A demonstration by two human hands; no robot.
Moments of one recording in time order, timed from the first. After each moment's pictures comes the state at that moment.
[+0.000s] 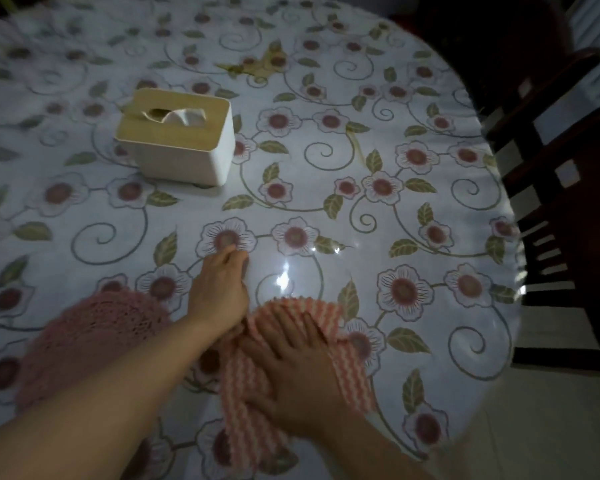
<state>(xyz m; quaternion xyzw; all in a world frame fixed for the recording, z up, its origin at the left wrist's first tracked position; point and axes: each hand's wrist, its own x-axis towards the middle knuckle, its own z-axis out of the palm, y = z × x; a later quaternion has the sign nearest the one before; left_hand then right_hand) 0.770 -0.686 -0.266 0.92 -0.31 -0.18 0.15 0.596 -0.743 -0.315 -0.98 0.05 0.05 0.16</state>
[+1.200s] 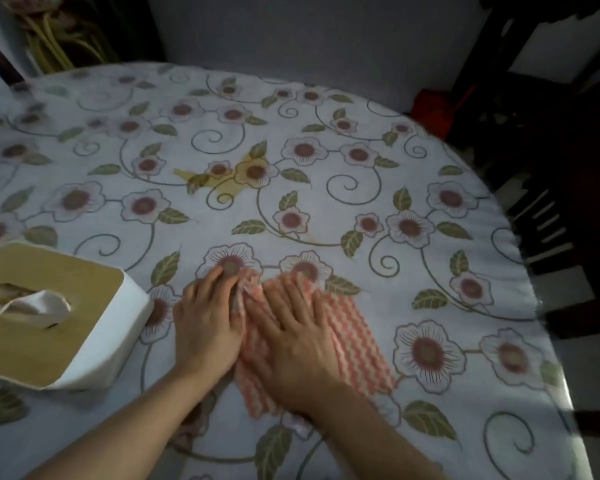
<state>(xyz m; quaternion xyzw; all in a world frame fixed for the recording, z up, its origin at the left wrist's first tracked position) 0.934 -0.928 -0.302 0.96 -0.22 -0.03 0.17 0.843 -1.038 -0.319 -0.99 0.05 0.01 0.14</state>
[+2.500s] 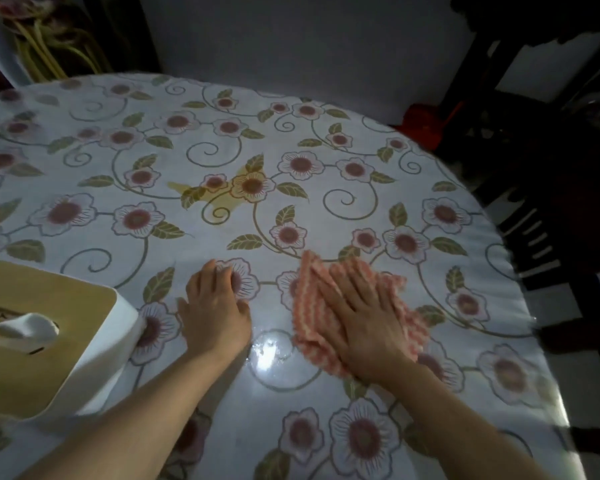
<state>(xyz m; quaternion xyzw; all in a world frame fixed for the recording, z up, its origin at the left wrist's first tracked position) 0.960 -0.959 -0.298 0.97 -0.15 -0.08 0.17 0.837 -1.143 -0.316 -0.99 0.12 0.09 0.07</state>
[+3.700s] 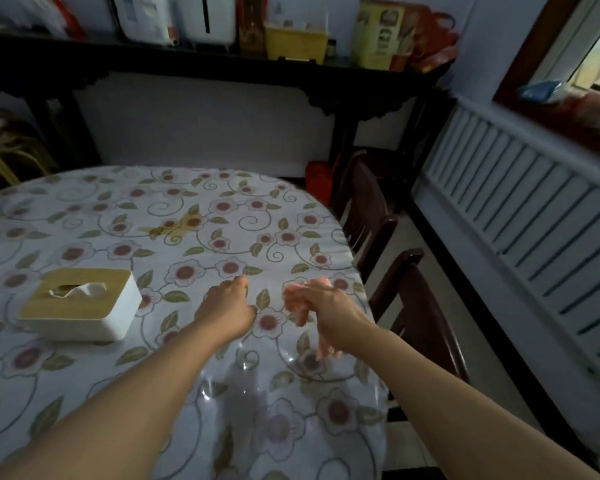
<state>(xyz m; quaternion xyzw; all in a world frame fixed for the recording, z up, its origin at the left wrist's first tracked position) 0.740 -0.915 -0.096 0.91 -0.32 -0.20 0.15 0.600 -1.042 -0.093 -0.92 0.23 -0.01 0.32</state>
